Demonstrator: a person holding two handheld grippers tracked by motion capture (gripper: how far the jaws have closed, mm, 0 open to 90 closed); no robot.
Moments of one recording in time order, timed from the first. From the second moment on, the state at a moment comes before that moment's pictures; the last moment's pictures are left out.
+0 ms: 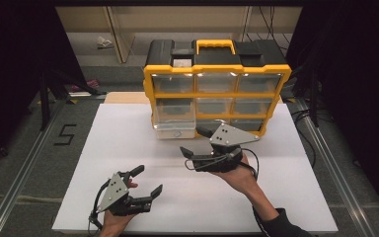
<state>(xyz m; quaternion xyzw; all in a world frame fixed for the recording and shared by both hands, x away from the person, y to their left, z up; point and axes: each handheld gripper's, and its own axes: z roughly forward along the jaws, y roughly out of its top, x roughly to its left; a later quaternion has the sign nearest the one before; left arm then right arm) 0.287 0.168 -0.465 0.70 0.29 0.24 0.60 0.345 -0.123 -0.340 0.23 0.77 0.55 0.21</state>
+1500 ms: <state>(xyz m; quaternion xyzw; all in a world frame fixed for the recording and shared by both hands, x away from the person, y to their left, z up) 0.285 0.168 -0.465 0.71 0.29 0.24 0.60 0.328 -0.134 -0.372 0.24 0.78 0.55 0.19</state>
